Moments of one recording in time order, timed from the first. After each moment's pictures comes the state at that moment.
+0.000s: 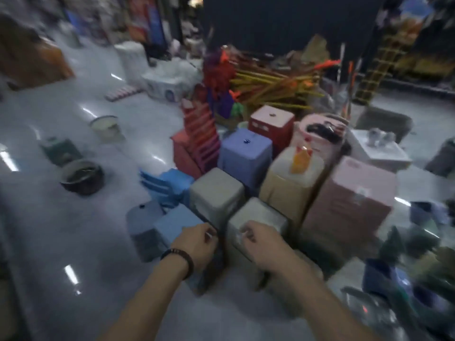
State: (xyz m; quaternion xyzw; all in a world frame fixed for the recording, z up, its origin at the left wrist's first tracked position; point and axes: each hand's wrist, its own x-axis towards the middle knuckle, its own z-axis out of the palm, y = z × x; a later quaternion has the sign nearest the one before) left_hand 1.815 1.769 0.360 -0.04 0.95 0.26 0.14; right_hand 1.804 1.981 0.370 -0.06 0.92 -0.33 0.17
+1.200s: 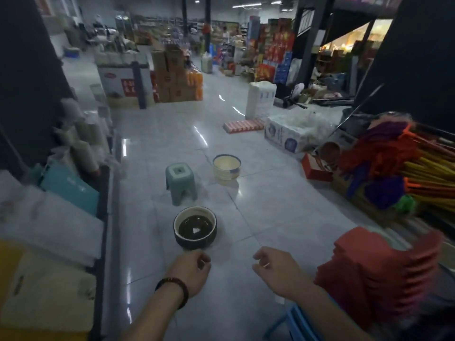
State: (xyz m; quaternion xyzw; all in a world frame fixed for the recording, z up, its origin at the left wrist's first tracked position) left_hand 1.472 0.827 0.374 -0.32 0.87 0.37 0.01; right_hand 1.320 1.038 0.386 -0.28 0.89 -0.26 0.23
